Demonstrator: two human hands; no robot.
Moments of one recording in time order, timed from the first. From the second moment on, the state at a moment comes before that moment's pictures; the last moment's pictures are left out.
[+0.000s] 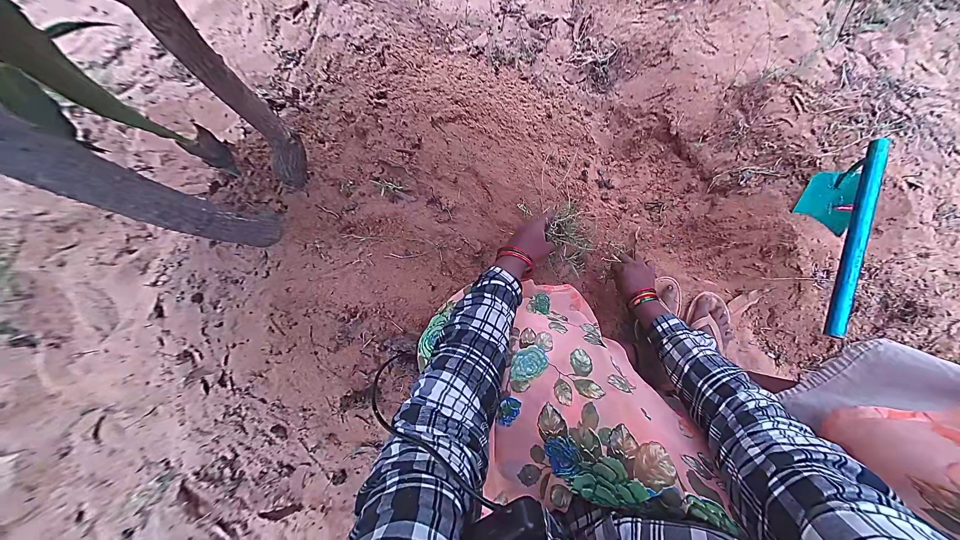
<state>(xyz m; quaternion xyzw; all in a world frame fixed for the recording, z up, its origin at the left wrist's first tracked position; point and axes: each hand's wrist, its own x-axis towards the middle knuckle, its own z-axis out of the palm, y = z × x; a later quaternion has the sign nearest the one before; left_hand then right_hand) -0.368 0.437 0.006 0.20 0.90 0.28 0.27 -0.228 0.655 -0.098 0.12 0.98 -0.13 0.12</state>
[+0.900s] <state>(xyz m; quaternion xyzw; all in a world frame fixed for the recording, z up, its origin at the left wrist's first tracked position) -0.366 0.440 0.010 0.21 0.89 0.29 0.28 -0.232 0.622 -0.070 0.18 0.92 -0.17 0.30</state>
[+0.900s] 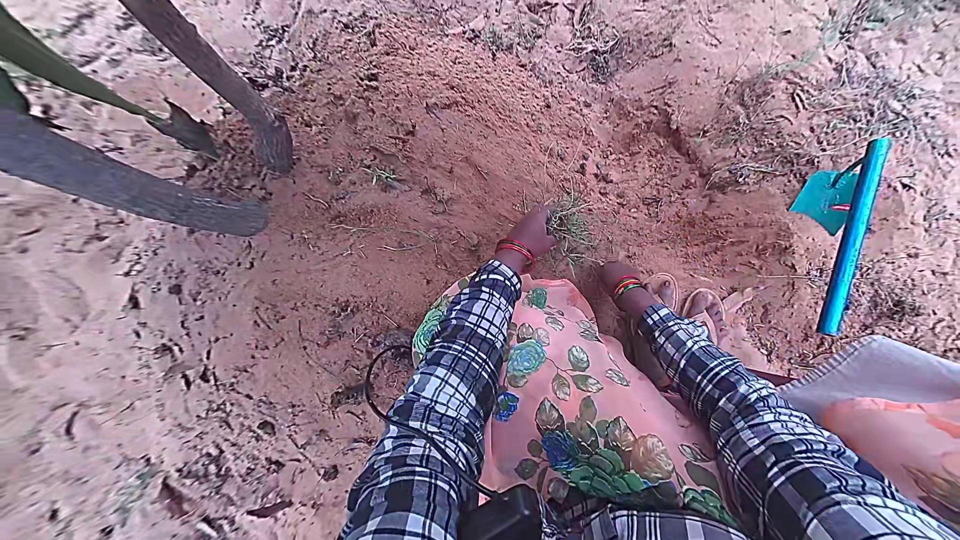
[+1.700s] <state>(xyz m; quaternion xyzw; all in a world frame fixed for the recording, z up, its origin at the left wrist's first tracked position) -0.368 0.442 0.010 0.22 0.89 0.29 0.28 -0.248 0.707 -0.069 0.25 0.93 -0.10 0.27</state>
